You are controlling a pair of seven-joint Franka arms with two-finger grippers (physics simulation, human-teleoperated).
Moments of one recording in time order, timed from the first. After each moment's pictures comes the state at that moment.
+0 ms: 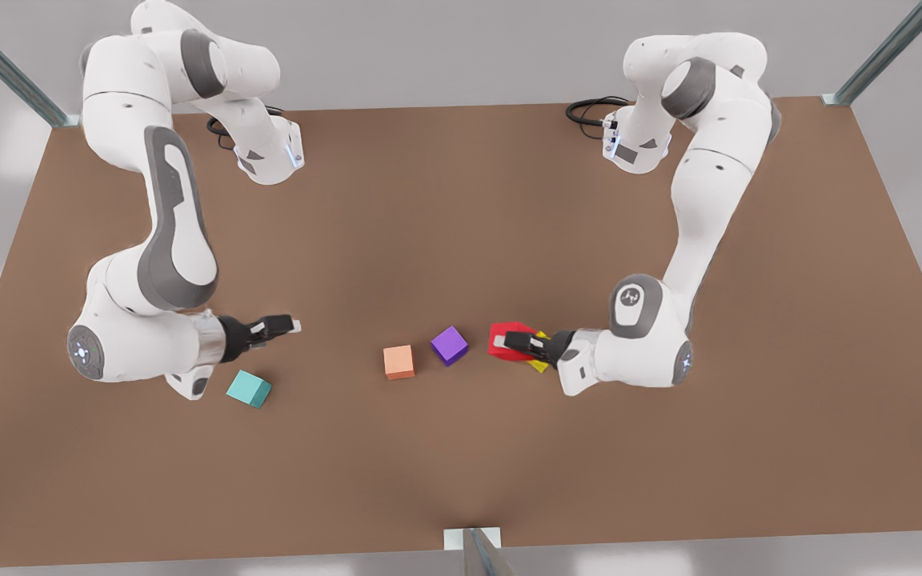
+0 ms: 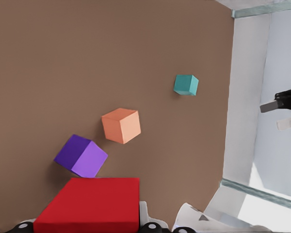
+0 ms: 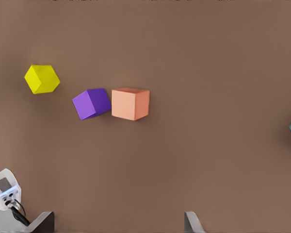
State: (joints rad) left arm -0.04 0.86 -0.53 -1.21 -0.65 1.95 0.02; right arm 0.12 0.57 0.00 -1.27 0.55 1.52 -0.22
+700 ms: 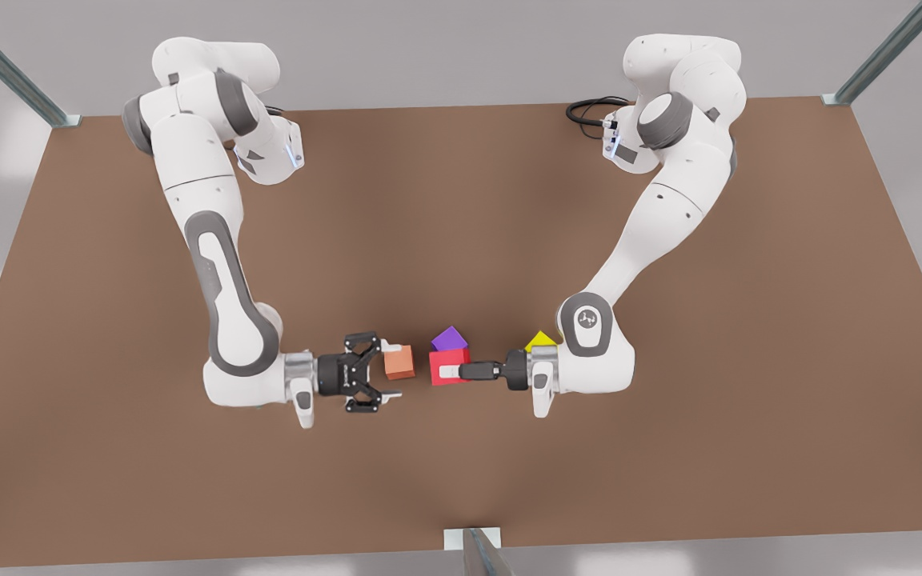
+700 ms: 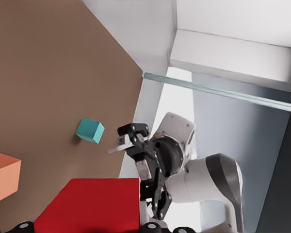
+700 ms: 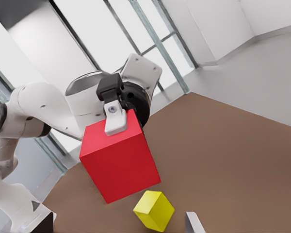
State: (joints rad) left arm -0.11 1.09 -0.68 -1.04 -1.01 2.27 0.09; right arm 0.22 0.77 0.05 -1.38 1.46 1.84 -1.56
